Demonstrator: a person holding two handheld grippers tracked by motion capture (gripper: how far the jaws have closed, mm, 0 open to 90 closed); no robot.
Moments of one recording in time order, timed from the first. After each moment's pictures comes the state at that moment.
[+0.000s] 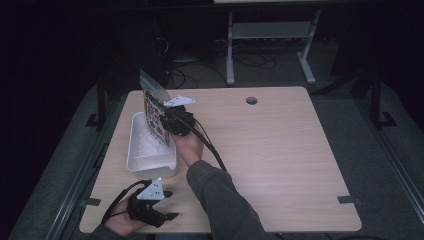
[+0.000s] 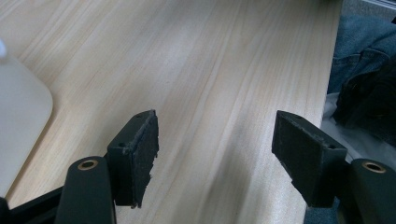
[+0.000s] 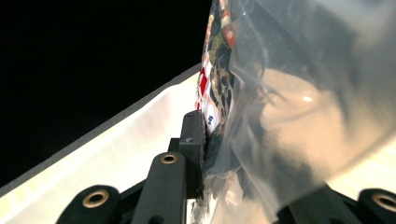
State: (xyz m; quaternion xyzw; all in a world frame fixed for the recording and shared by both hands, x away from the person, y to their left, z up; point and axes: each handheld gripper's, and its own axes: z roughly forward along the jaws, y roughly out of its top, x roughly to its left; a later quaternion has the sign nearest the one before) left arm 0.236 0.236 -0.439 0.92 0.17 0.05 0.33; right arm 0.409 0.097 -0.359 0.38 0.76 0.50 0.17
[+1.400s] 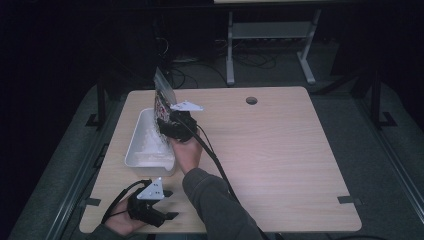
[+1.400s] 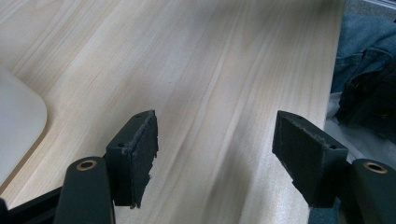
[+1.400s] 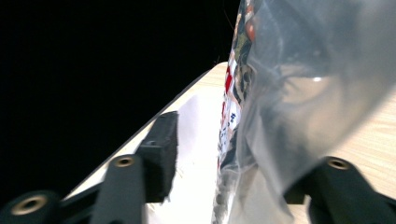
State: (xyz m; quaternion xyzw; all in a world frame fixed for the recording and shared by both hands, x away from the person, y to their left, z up) left arm 0.237 0.236 -0.440 0.92 0.17 0.05 0.33; right arm 0.396 0.090 -0.369 0.43 0.71 0.54 0.13
